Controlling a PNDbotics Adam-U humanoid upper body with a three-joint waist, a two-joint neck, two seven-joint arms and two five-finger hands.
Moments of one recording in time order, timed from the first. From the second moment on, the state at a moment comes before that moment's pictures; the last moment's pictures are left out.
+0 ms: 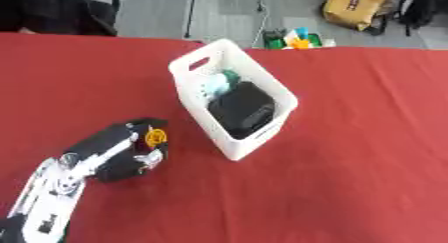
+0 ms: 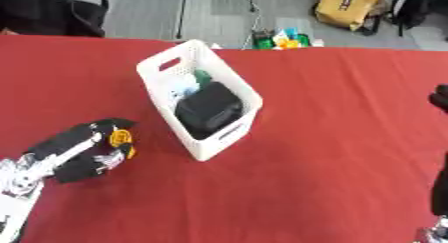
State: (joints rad) left arm -0.52 0.27 -0.02 -1.56 -0.84 -0.18 -0.53; right arm -0.21 -0.12 -0.13 -1.98 0.08 -0.57 -0.28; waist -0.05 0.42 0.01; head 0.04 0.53
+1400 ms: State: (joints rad) left arm -0.50 0.26 -0.03 -1.58 -0.86 -0.18 -0.41; right arm -0.21 -0.12 -0.13 -1.98 0.07 -0.57 -0.27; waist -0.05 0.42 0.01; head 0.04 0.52
